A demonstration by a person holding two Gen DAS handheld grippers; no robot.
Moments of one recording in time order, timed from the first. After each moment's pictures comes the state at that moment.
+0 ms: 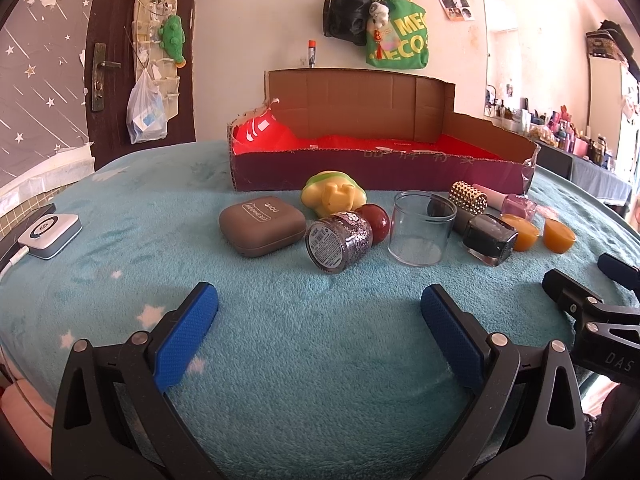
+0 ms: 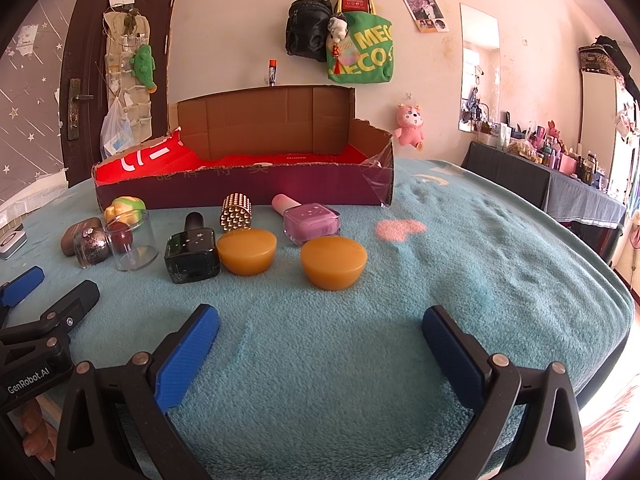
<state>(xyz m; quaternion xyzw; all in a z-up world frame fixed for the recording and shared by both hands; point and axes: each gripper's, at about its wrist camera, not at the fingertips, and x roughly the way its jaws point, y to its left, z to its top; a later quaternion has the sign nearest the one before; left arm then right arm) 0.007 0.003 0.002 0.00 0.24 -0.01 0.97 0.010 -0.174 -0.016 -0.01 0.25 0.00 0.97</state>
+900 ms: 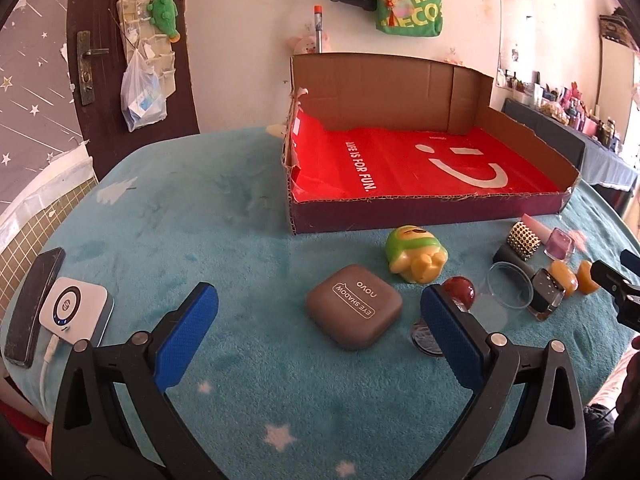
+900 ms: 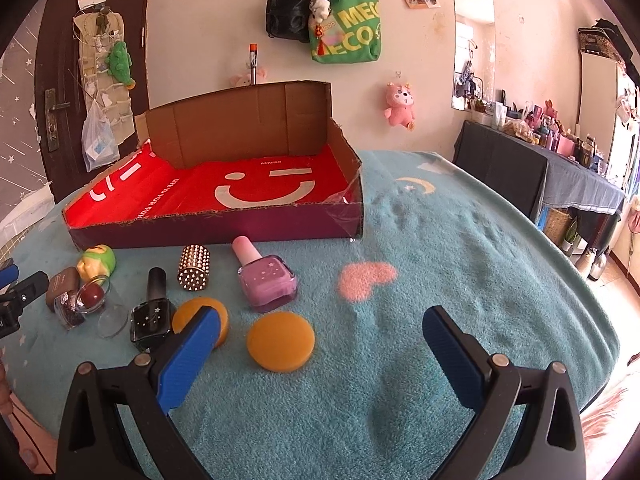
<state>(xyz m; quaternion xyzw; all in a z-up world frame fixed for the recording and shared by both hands) 0.065 0.059 0.055 0.01 0.33 -0.02 0.94 0.054 -0.207 0.024 0.01 0.30 -0.01 0.95</state>
